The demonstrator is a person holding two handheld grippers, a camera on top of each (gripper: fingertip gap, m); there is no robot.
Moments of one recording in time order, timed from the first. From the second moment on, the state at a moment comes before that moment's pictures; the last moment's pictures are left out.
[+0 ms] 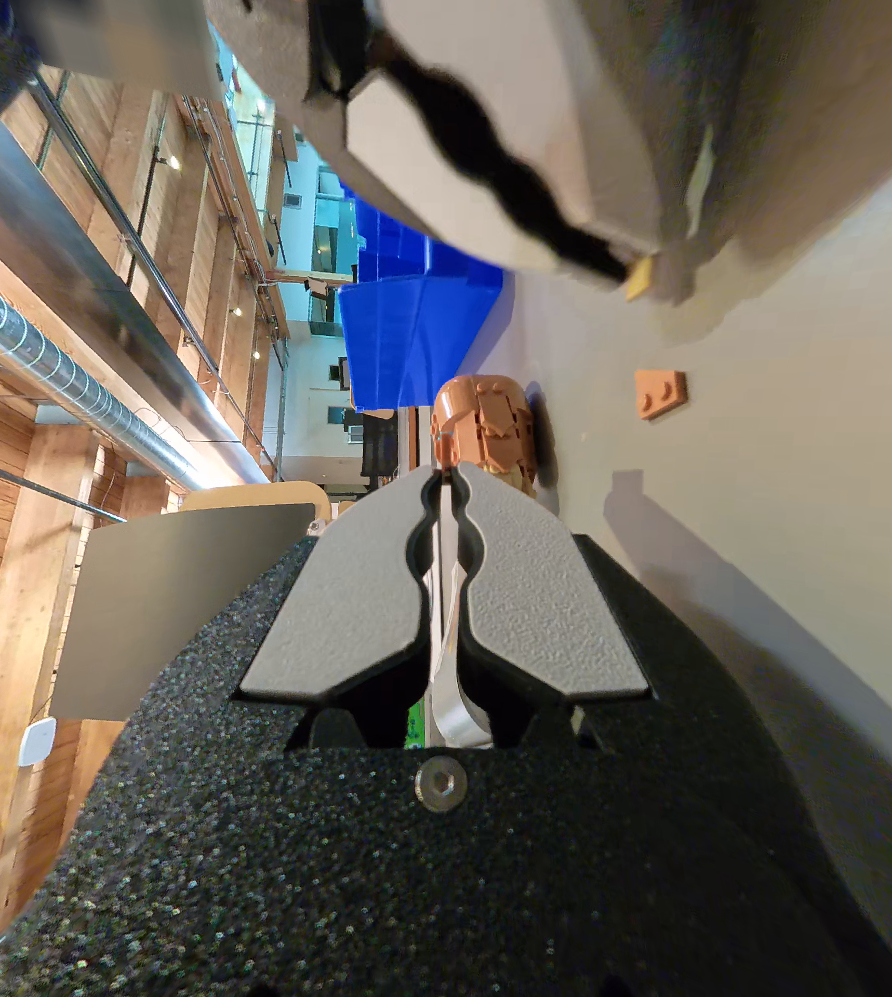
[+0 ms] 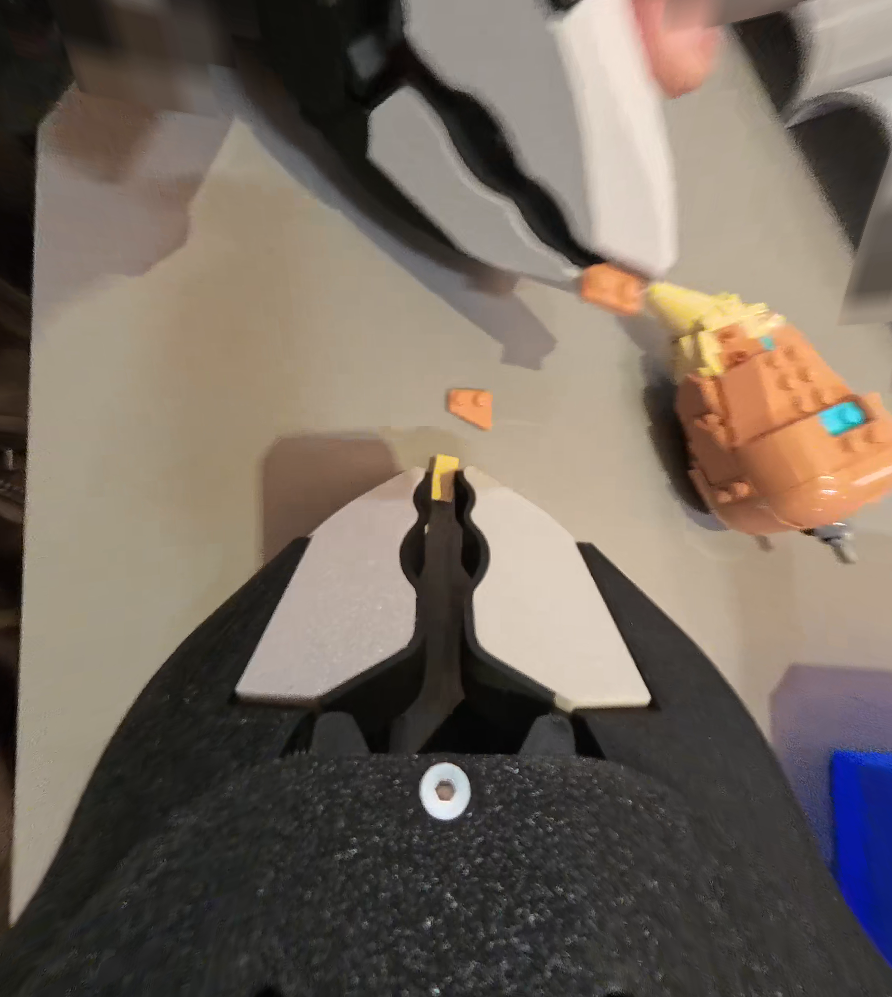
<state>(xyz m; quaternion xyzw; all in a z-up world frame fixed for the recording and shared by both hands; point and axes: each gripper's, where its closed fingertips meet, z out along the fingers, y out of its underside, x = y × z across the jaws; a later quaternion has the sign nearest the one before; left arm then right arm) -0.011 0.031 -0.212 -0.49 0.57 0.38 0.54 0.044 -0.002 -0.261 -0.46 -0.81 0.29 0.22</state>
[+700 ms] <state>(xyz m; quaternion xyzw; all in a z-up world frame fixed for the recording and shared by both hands) 0.012 0.023 -0.209 -0.46 0.59 0.37 0.56 0.012 0.011 -0.208 -0.46 -0.78 0.37 0.23</state>
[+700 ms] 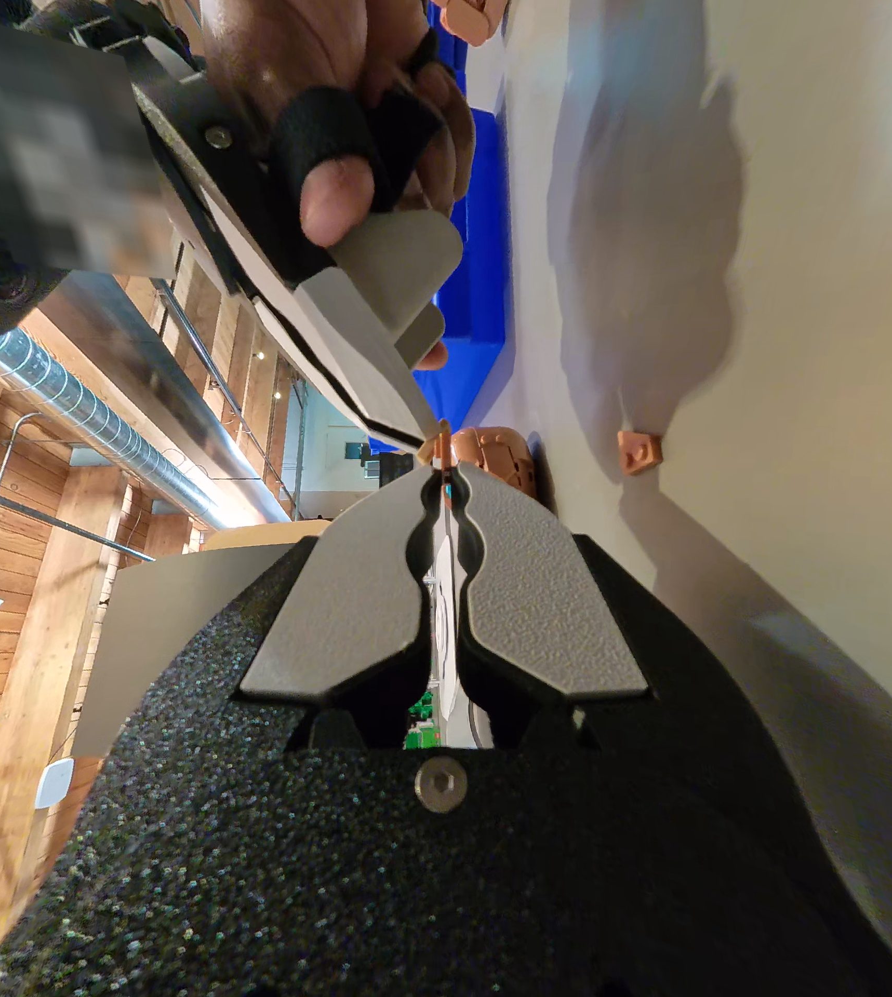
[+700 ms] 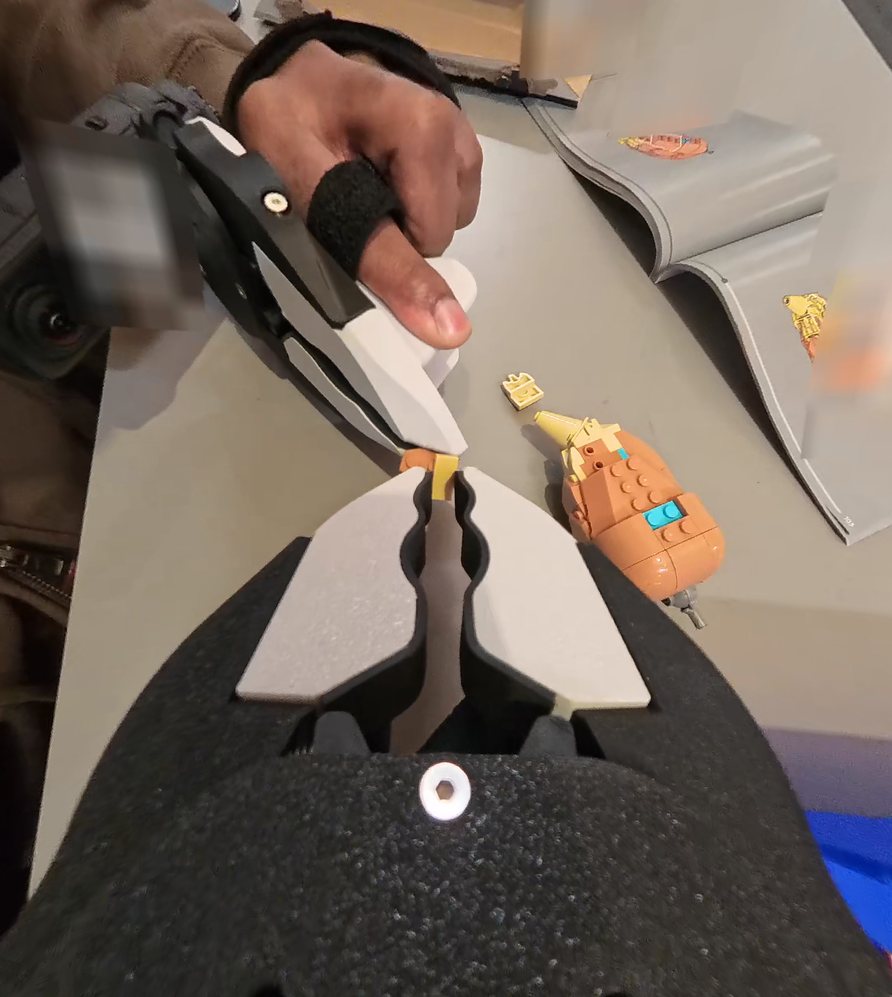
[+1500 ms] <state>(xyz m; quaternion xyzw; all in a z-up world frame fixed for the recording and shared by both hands) 0.013 0.021 -0.206 -0.46 0.58 0.38 0.55 0.014 0.008 -0.207 -0.44 -0.79 0.34 0.24</state>
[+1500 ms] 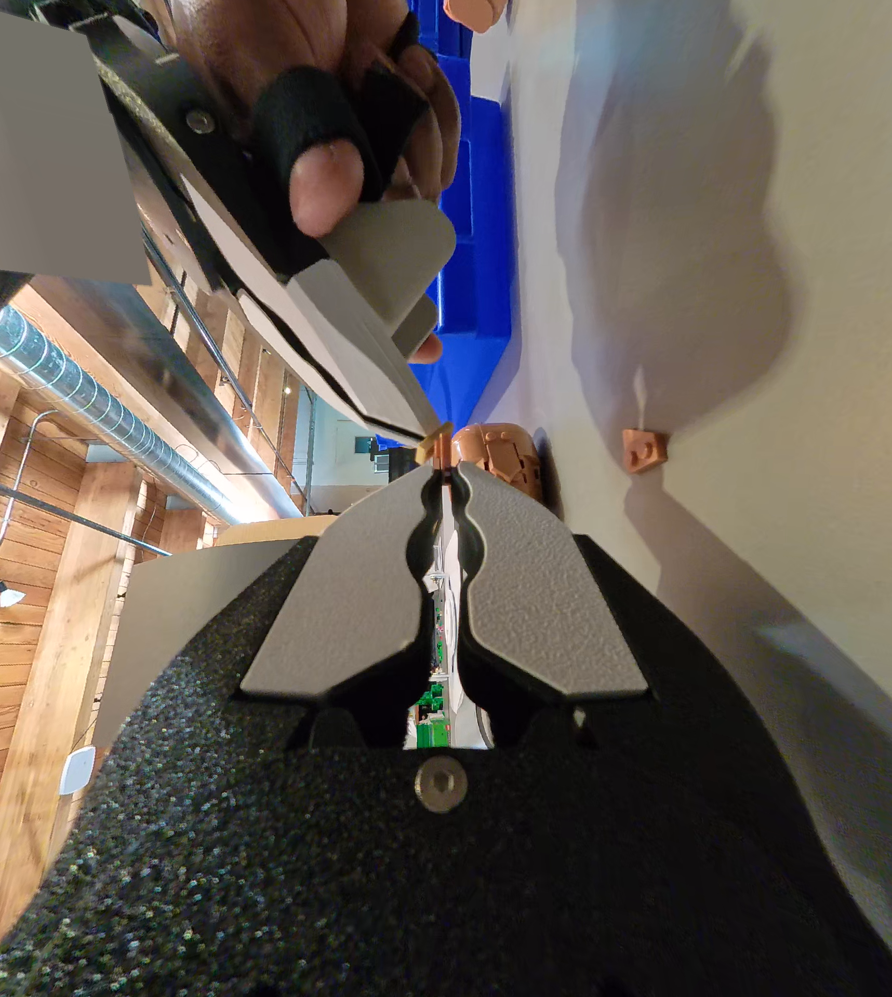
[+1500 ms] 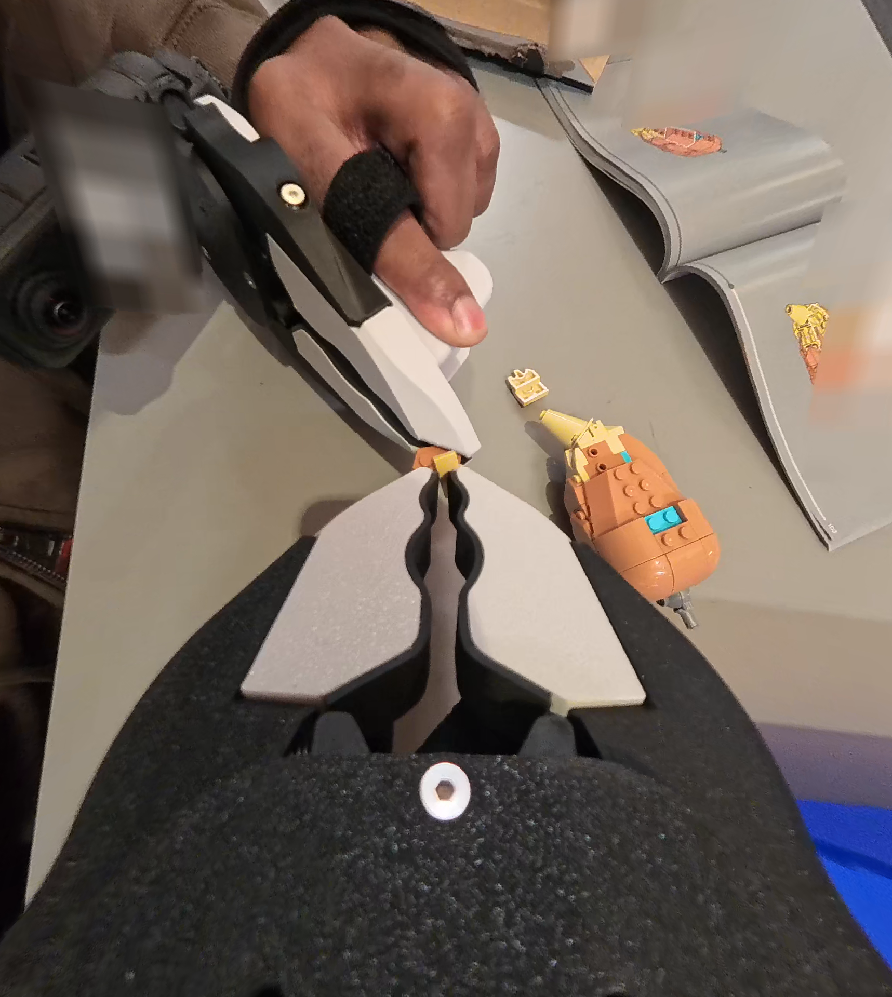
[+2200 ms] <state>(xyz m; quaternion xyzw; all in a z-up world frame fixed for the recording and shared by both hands) 0.014 0.020 -0.202 -0.45 0.58 0.38 0.56 0.014 0.007 -0.204 -0.44 -0.80 0.34 0.24</state>
